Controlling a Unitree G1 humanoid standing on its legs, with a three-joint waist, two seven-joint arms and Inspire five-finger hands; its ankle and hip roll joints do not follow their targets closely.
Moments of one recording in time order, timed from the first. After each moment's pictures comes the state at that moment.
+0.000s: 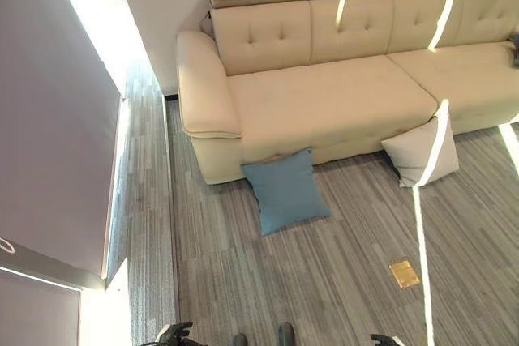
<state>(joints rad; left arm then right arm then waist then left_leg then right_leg) -0.05 0.24 -0.18 1.31 -0.03 -0.08 0.05 -0.04 -0.26 0.16 1.32 0.02 -0.04 -0.15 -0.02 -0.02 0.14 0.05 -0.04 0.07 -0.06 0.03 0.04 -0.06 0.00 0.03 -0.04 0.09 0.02</state>
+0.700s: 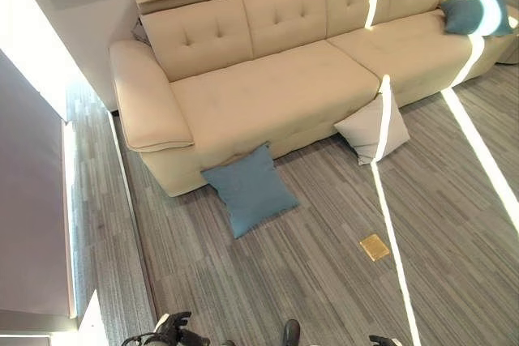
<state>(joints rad) -0.11 0.25 -0.19 1.29 -0.01 -0.09 0.06 -0.05 -0.27 0.15 1.28 0.06 -0.04 -0.16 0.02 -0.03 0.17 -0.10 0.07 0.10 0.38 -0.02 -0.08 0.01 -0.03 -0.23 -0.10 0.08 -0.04</state>
